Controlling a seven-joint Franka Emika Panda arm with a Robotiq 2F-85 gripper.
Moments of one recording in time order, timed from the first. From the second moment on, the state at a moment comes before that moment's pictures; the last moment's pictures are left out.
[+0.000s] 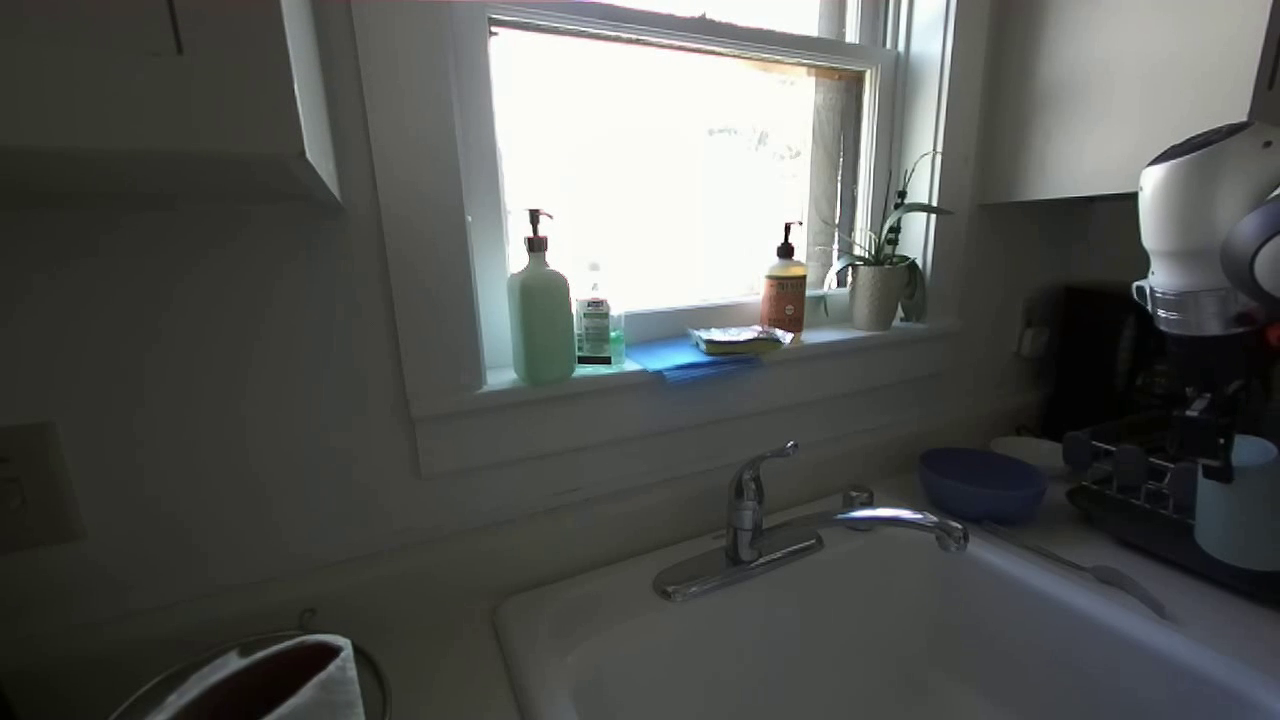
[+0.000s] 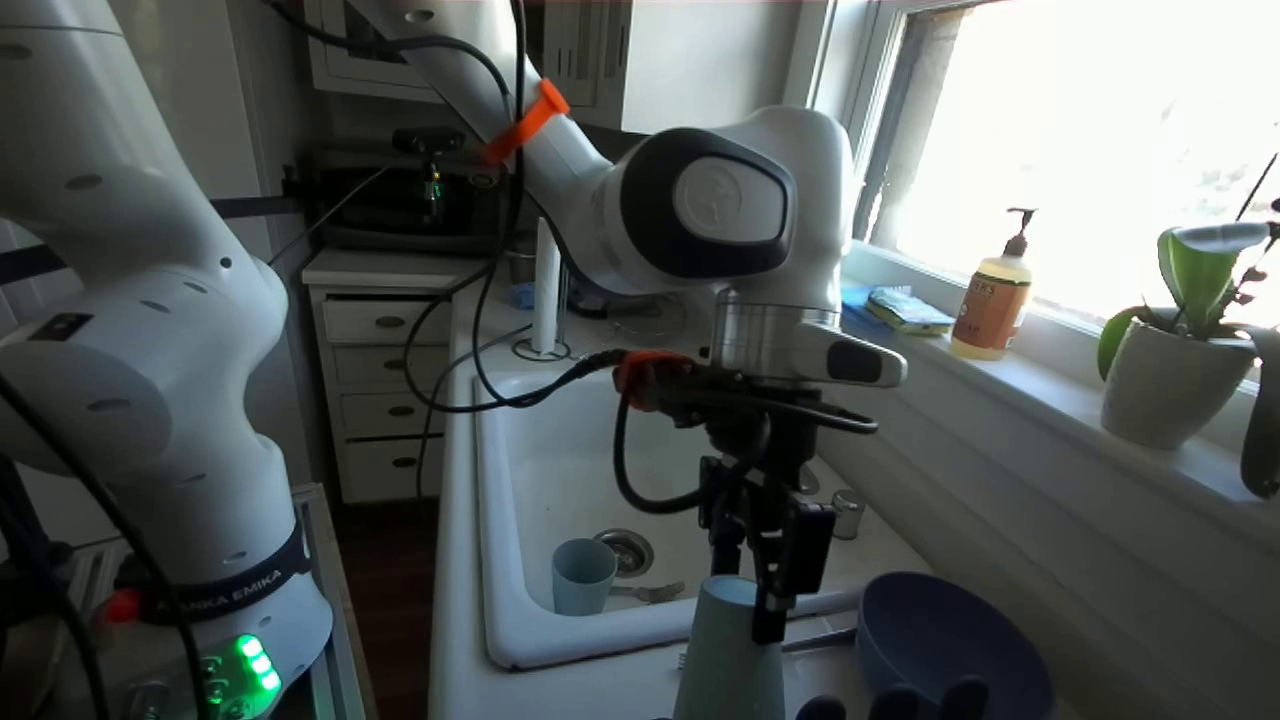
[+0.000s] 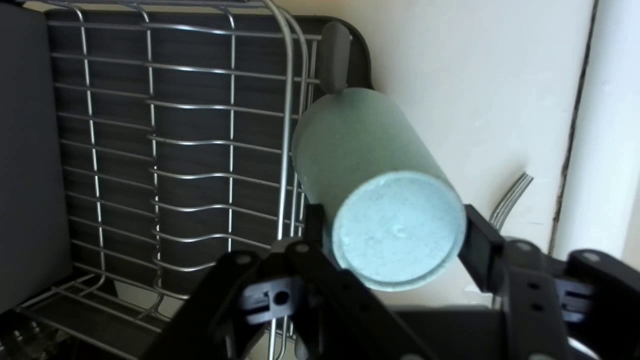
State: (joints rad) arm -0.35 -0.21 -0.29 -2.48 -0.59 2.23 0.08
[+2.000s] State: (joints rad) arm -0.27 -0.39 -0.16 -2.56 -0.75 2.23 0.00
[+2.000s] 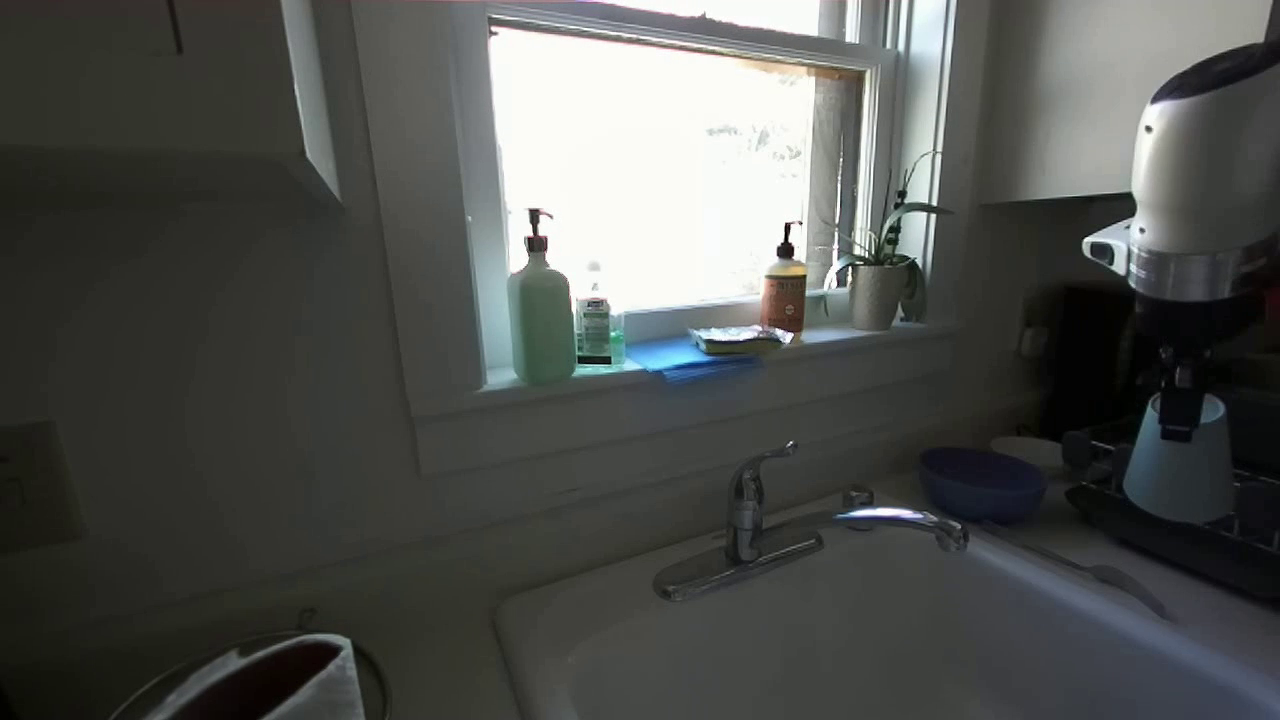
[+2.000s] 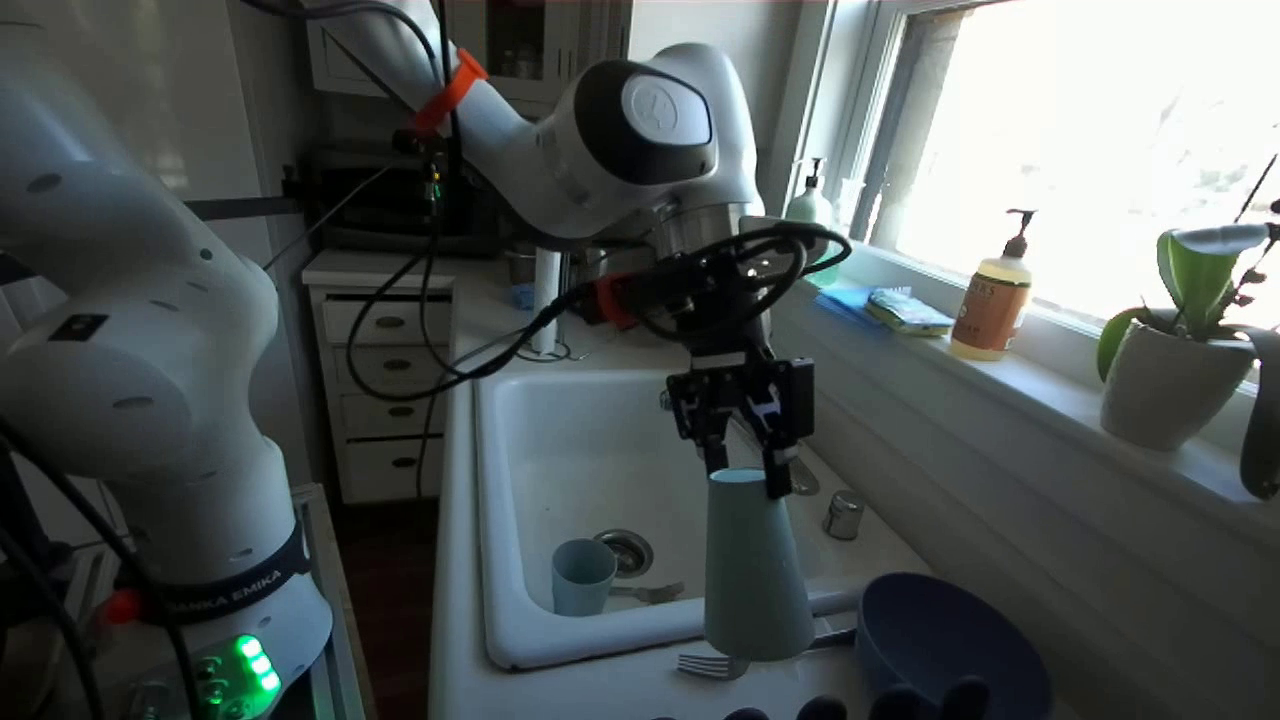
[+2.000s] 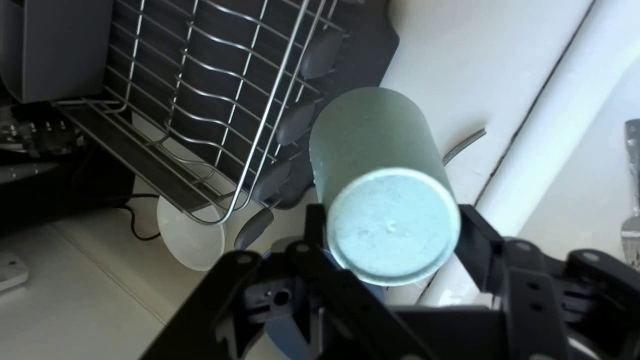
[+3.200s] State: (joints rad) arm -0.27 -0.22 -0.16 -2.61 -1.09 2.34 0.21
